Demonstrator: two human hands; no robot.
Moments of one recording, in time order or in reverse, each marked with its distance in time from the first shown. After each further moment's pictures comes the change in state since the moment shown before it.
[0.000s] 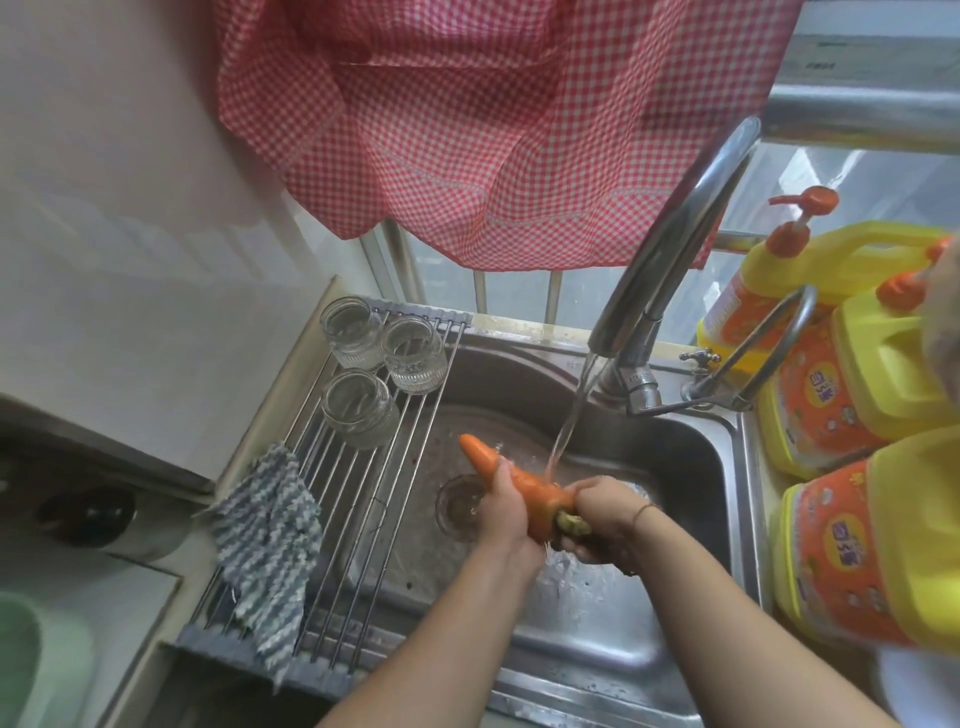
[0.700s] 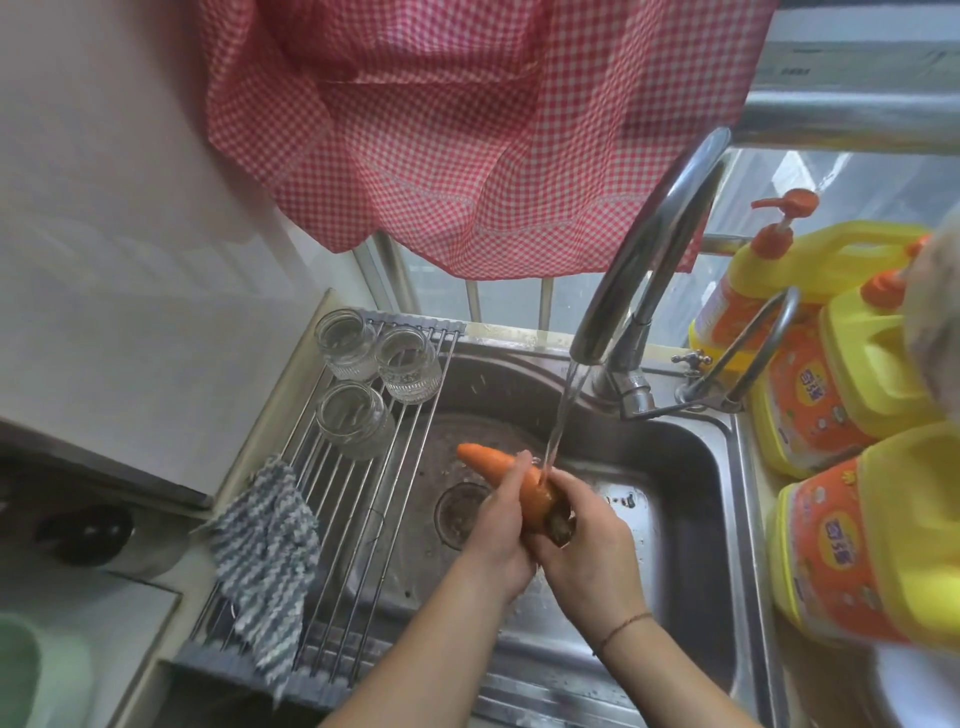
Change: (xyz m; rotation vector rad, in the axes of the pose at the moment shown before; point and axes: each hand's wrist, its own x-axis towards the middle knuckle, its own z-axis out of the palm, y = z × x) left_hand -0.002 0.004 -0.010 0.053 -0.342 -0.060; right_hand -0.018 0.041 0.037 -0.255 0.573 -0.807
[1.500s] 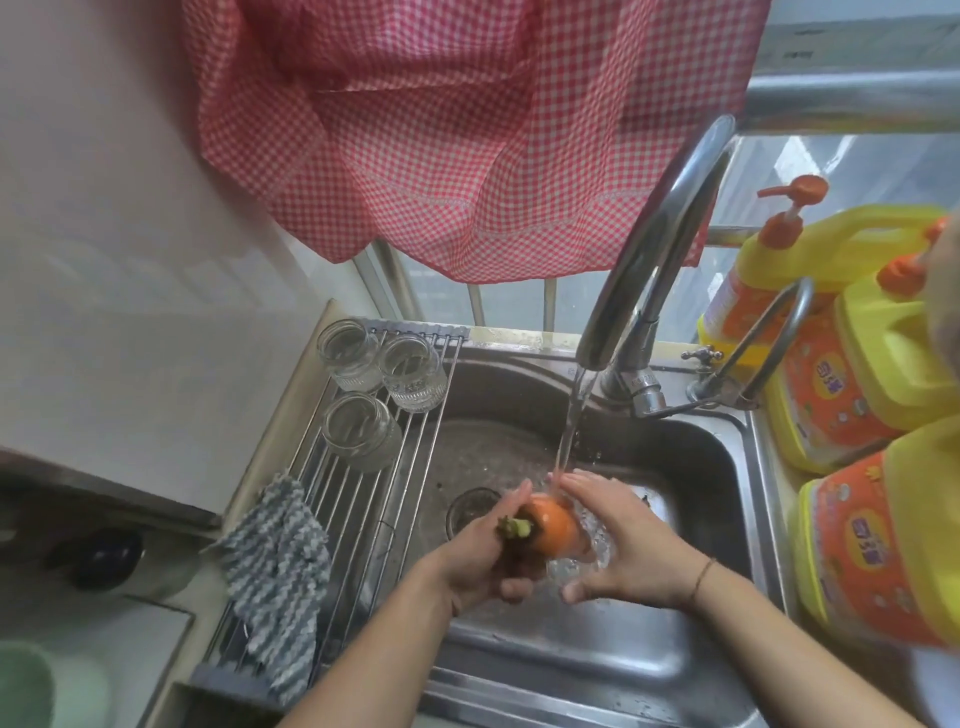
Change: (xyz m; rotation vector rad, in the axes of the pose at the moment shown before) left_hand -0.026 0.036 -0.037 0.531 -0.360 -0.211; right_hand 0.042 0.054 -0.031 -0.178 -0.558 -0.274
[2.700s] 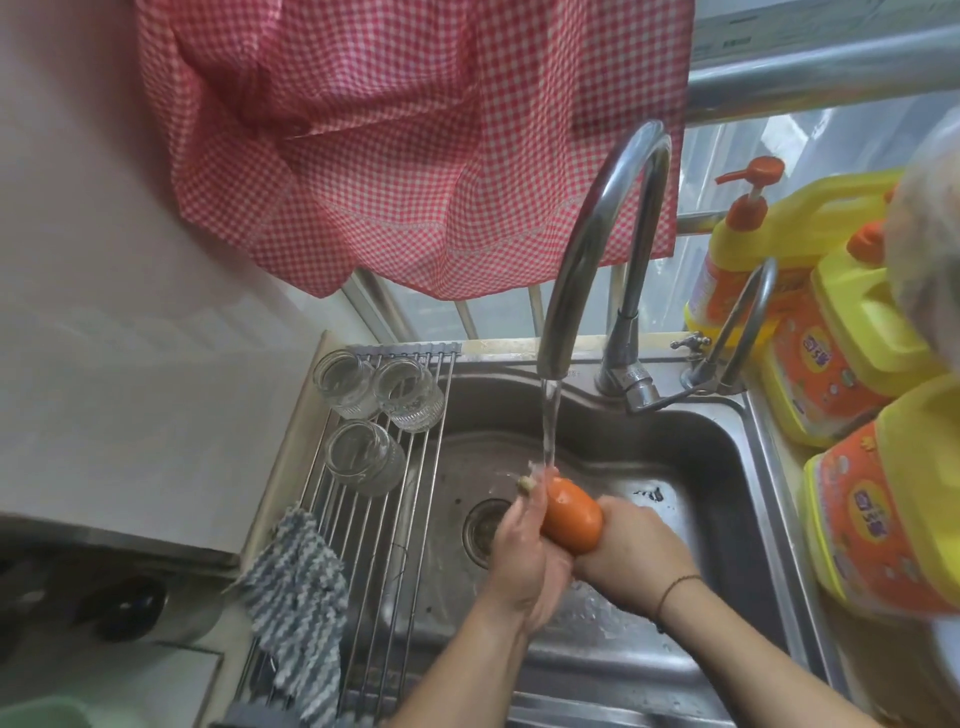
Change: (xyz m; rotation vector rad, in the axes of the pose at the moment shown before) left_hand 0.020 -0.006 0.053 -0.539 0.344 0.361; right_hand -0.003 -0.047 0.009 -0.004 0.142 0.632
